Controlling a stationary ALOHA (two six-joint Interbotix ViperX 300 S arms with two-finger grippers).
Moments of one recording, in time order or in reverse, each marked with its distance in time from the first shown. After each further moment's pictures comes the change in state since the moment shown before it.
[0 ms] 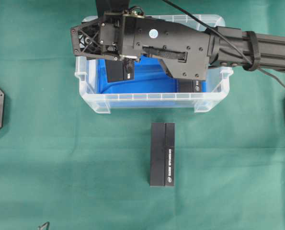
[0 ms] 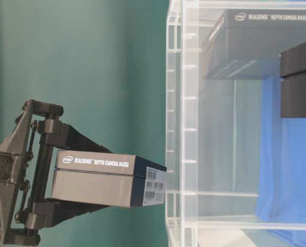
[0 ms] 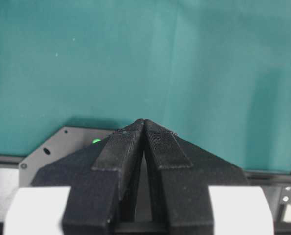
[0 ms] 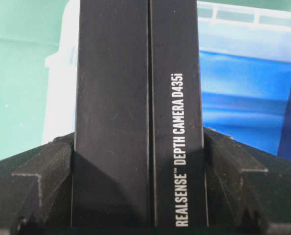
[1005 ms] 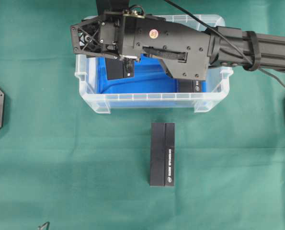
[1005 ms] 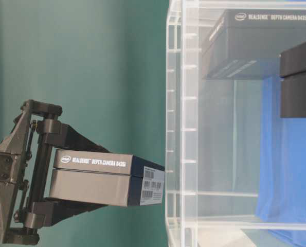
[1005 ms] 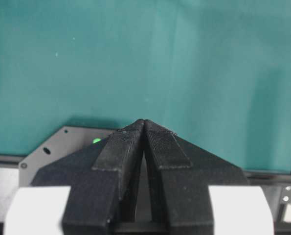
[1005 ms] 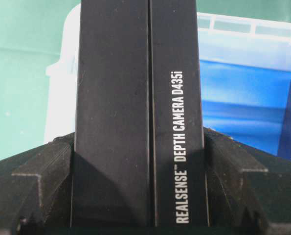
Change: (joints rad) left arm 0.002 0.000 0.002 0.000 -0.002 0.000; right arm 0.000 0.002 -0.003 -0.021 0.000 0.000
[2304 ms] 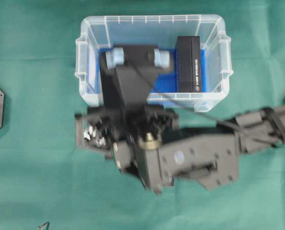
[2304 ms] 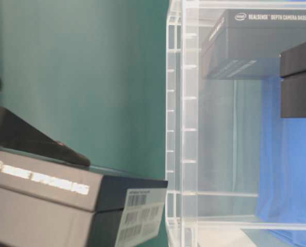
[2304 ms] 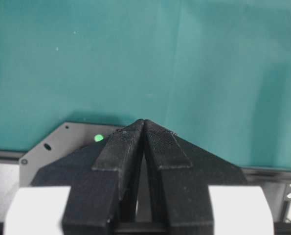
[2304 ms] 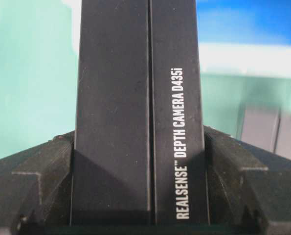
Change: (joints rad) left arm -0.002 0.006 0.021 0.000 -0.002 0.000; right arm 0.328 0.000 -0.041 -0.054 0.109 0.370
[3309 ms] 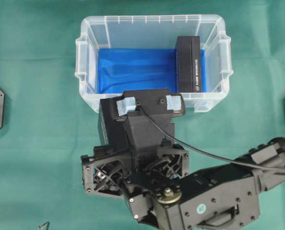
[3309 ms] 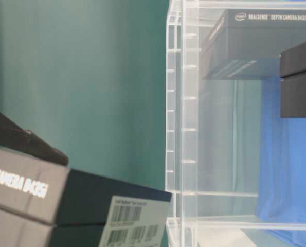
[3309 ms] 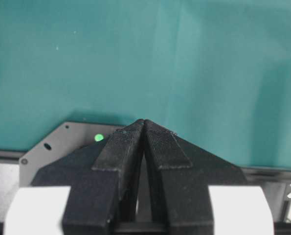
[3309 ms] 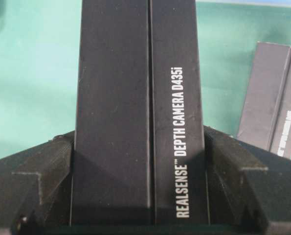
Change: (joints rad) left arm 0.002 -0.009 0.006 -0.002 0.000 0.000; right arm 0.103 -0.002 -0.009 -0.011 0.000 0.055
